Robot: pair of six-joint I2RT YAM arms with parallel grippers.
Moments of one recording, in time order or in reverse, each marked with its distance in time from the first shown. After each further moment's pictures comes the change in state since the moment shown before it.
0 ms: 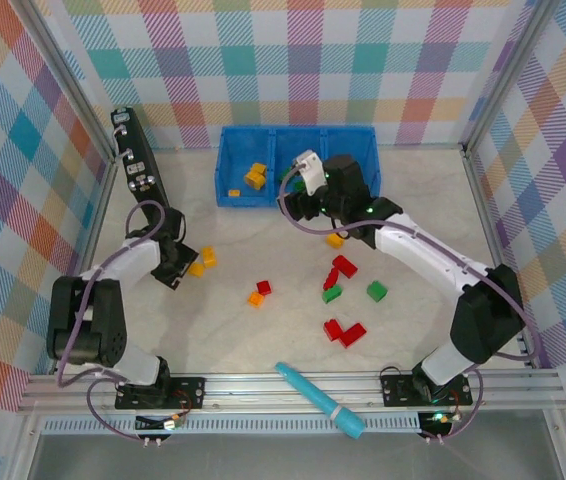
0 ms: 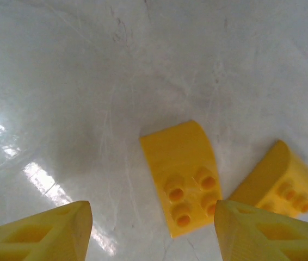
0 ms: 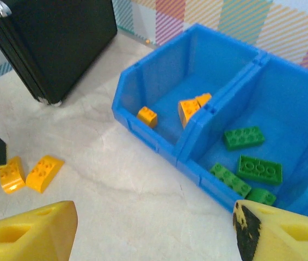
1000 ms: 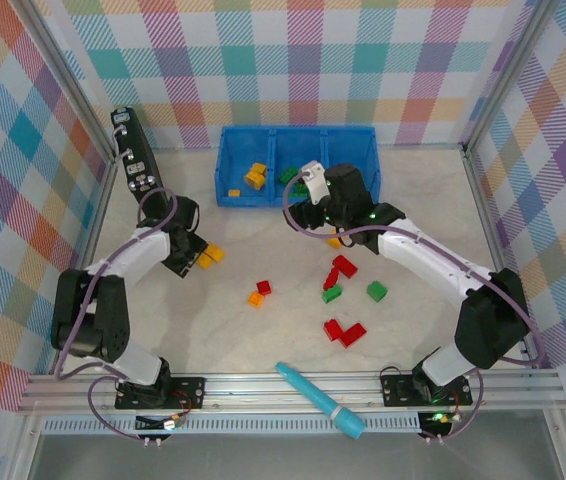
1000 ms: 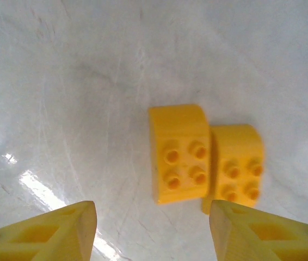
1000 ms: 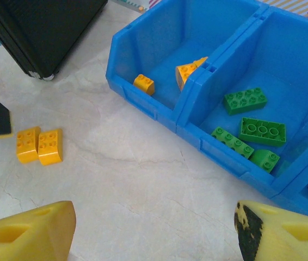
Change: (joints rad) left arm -0.091 -0.009 0.125 -0.068 -0.062 -0.012; right arm -0.001 -0.024 -0.046 -0.058 0.016 0.031
